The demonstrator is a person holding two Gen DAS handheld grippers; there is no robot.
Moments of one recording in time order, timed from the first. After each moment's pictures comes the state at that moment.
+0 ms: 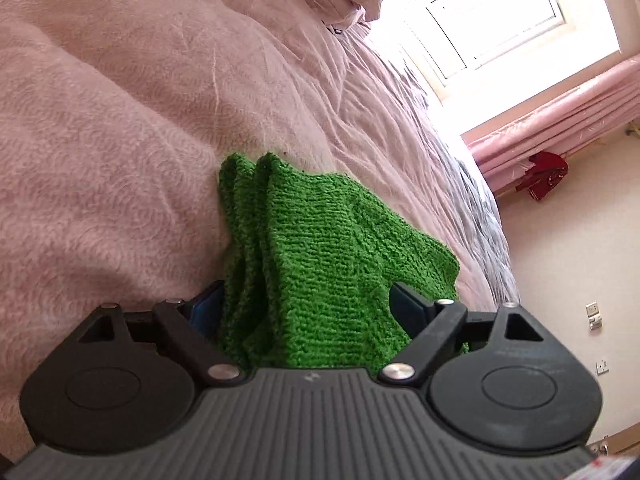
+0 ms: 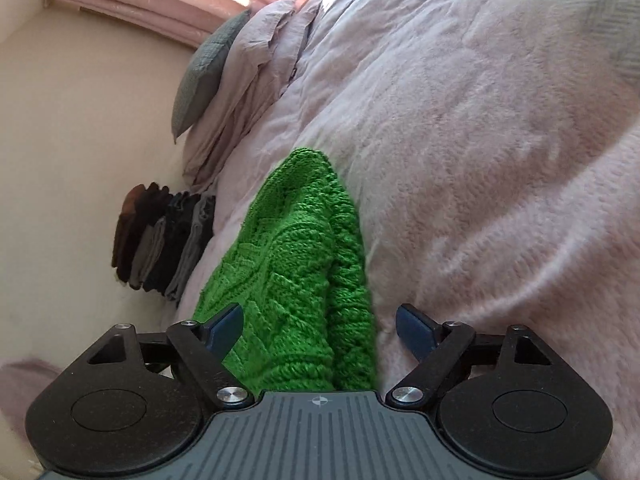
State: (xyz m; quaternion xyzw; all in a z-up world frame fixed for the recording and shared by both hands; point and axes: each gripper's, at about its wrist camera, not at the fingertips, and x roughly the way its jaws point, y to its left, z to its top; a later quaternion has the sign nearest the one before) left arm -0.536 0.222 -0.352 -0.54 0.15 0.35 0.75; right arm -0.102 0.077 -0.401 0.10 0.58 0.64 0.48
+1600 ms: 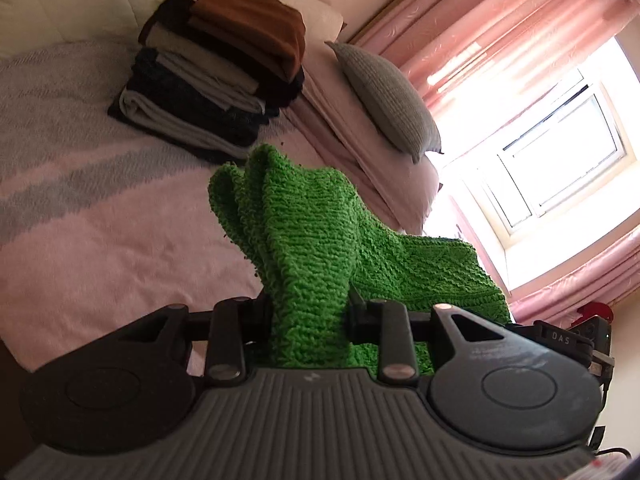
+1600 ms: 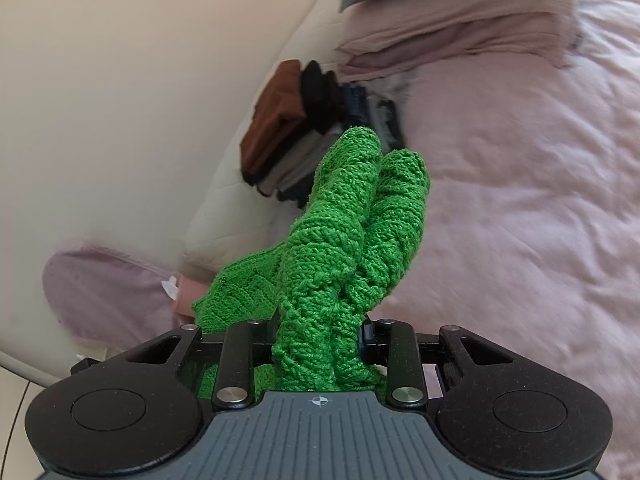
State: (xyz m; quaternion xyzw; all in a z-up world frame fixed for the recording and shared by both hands) left arm -0.699 0.303 -0.077 -0.50 0.04 0.56 0.66; right arm -0.318 0.357 -0.140 -0.09 0.57 0.75 0.31
